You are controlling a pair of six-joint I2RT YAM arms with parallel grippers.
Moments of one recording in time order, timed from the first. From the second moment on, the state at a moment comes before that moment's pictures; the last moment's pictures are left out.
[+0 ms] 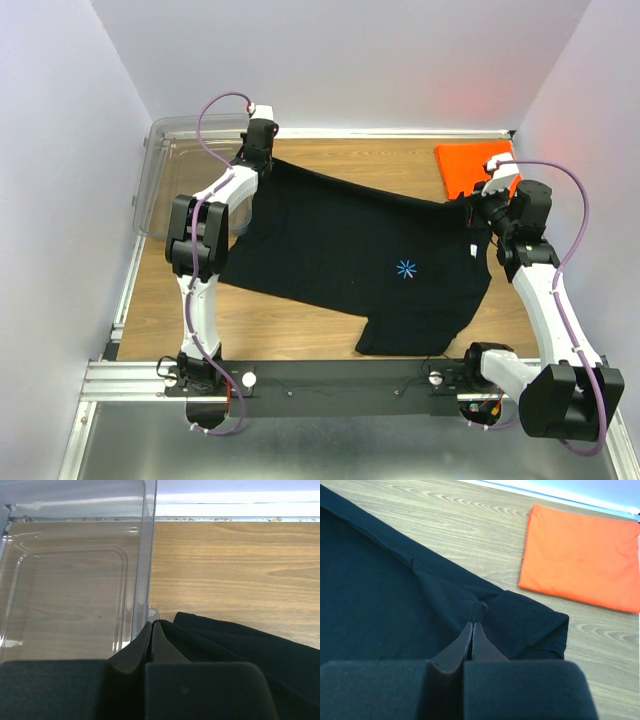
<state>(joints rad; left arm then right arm) -0.24 2.13 1.64 0.00 -0.42 -0.04 -0.09 1.03 0.80 -0.11 -0.32 -0.17</state>
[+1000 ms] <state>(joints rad) -0.24 1.89 1.49 0.08 -0.40 -0.05 -0.09 1.04 0.78 -0.14 -0.35 -0.19</state>
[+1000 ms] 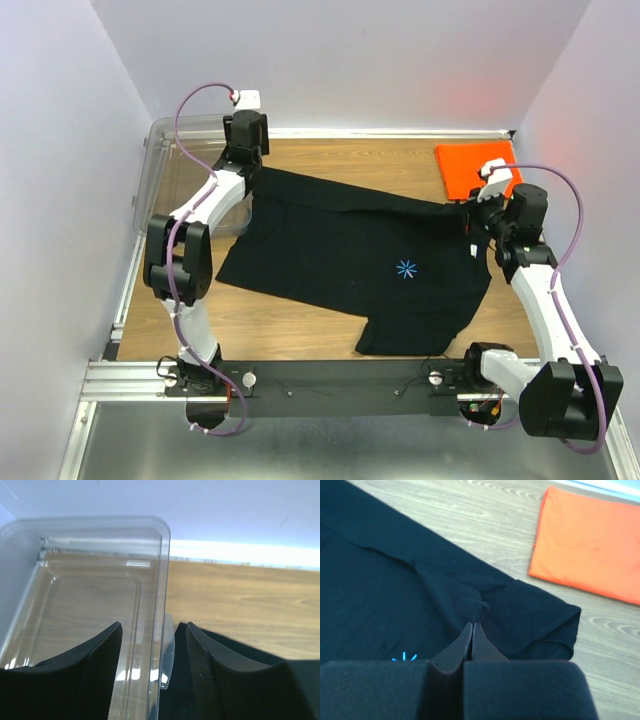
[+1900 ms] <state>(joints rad) -0.24 1.42 1.26 0.13 -0.21 -0.23 -0.09 0.96 0.72 -0.30 -0.48 -0.37</state>
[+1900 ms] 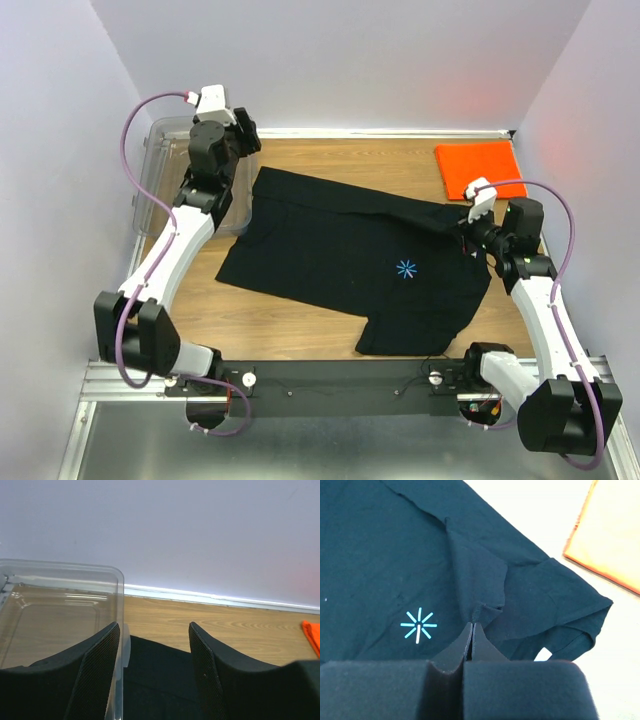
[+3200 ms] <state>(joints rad) -0.24 1.10 1.00 0.07 -0.08 -0.20 -0.09 0.98 0.76 -0.55 -0.67 -0.61</state>
